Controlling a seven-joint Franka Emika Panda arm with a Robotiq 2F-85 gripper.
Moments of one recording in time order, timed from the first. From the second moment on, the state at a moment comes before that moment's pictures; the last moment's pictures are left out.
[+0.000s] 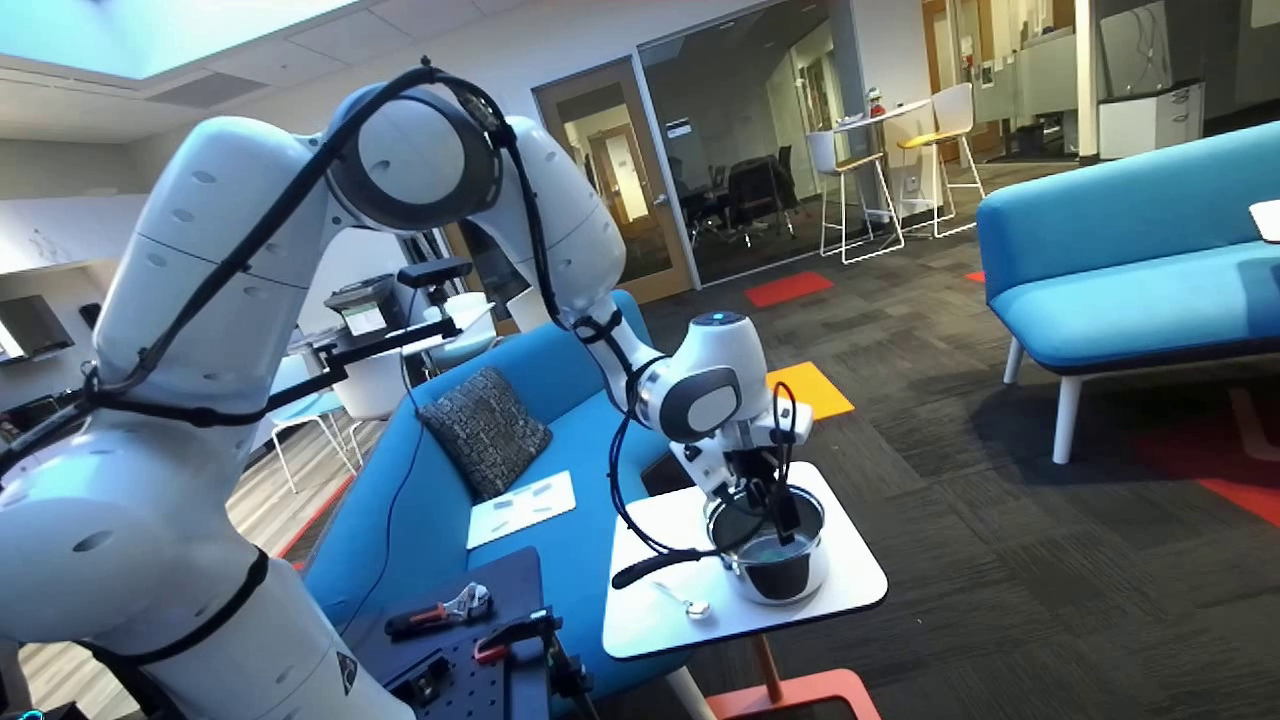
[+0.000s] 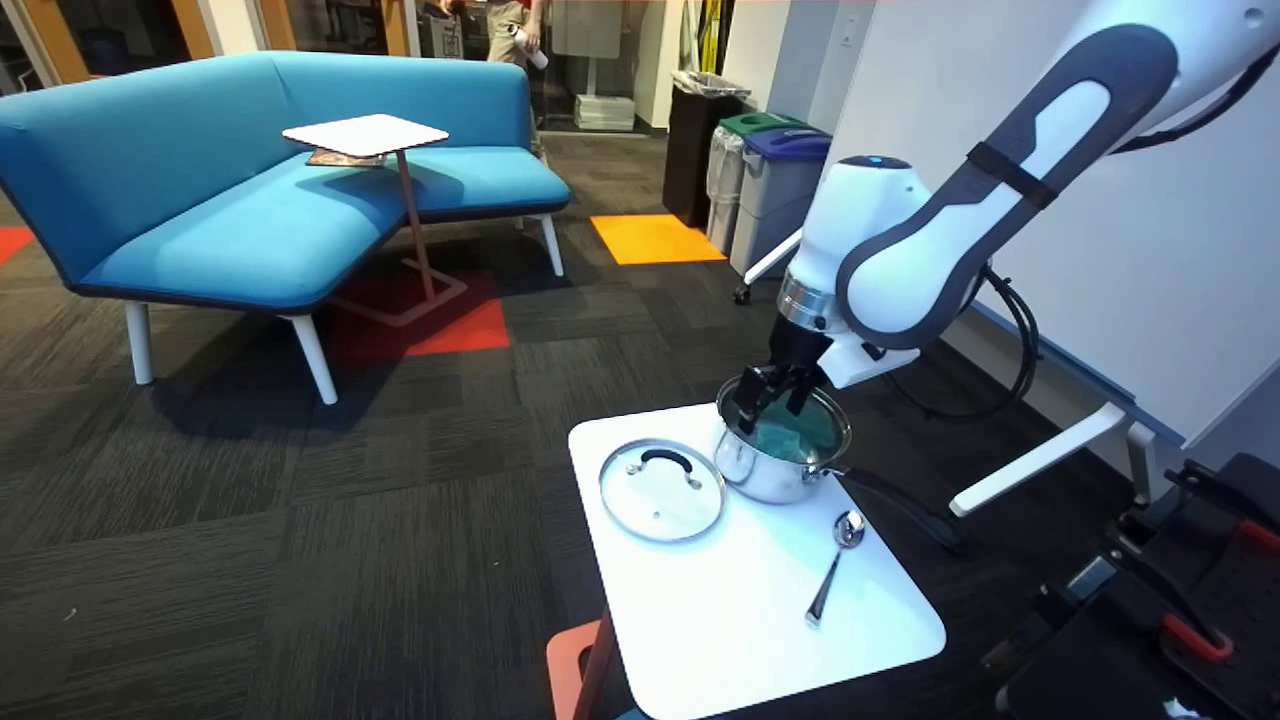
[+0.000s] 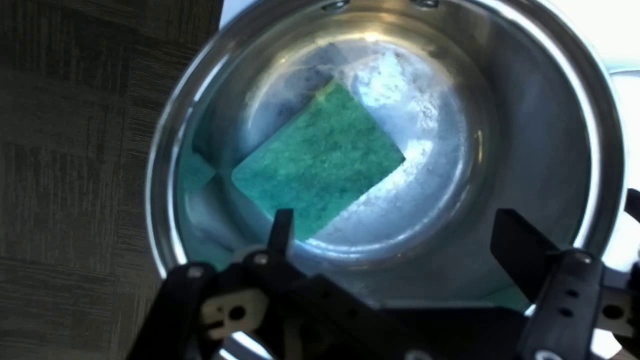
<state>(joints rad) 0.22 0.76 0.06 -2.06 0.01 2.86 0.23</state>
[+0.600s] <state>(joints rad) 0.24 0.84 0.05 -1.99 0.02 2.83 0.23</state>
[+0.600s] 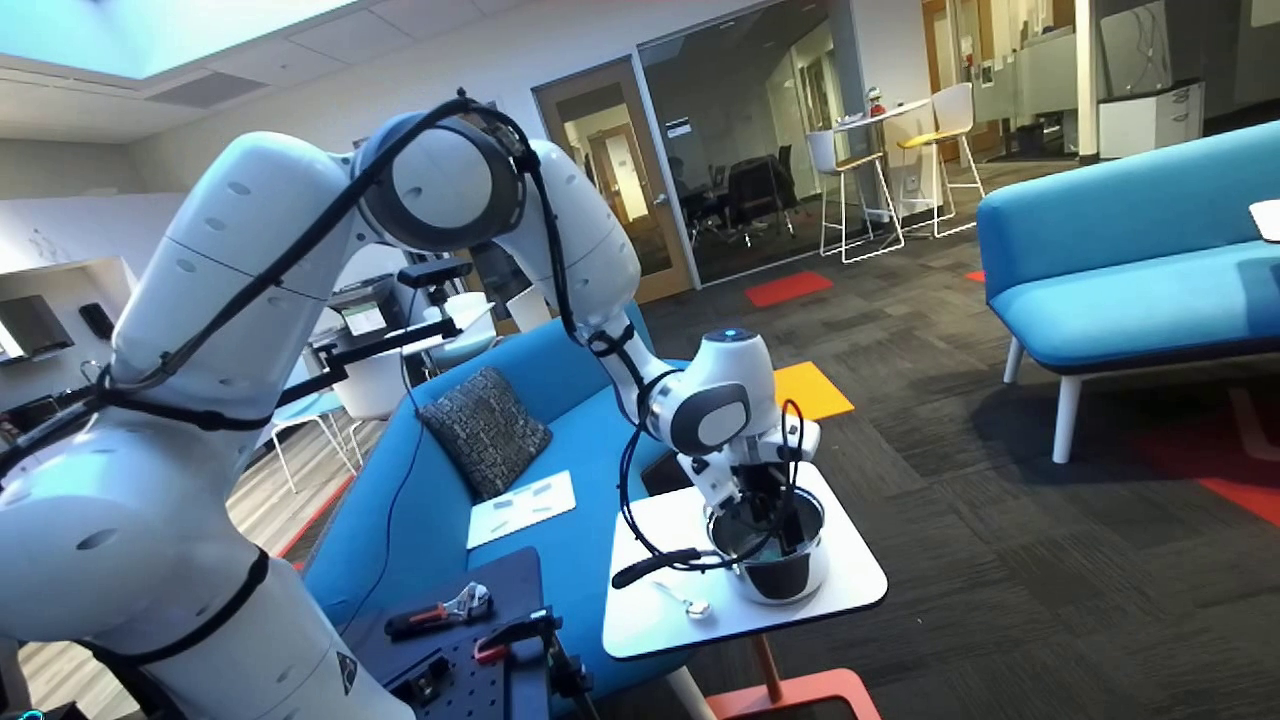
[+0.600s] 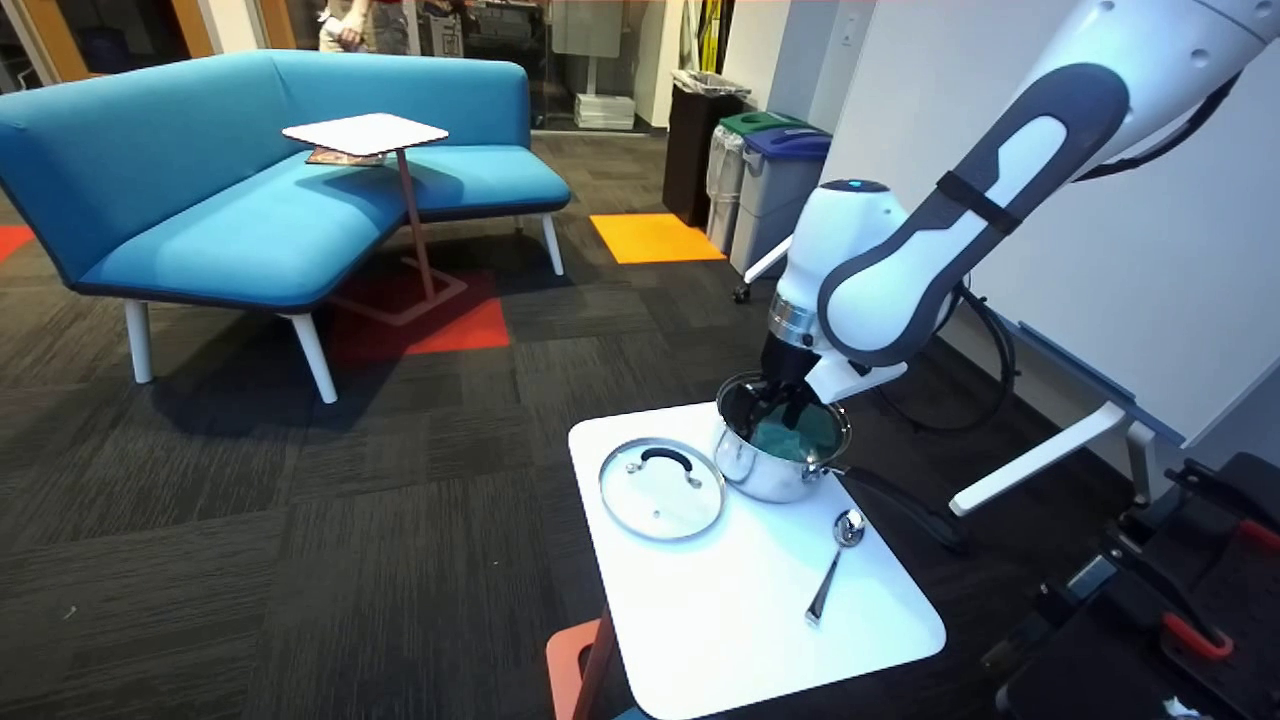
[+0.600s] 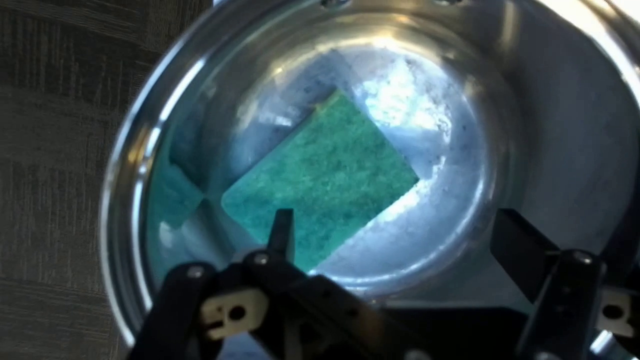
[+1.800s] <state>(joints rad) 0.32 0.93 -0.03 -1.83 0.02 2.66 0.32</state>
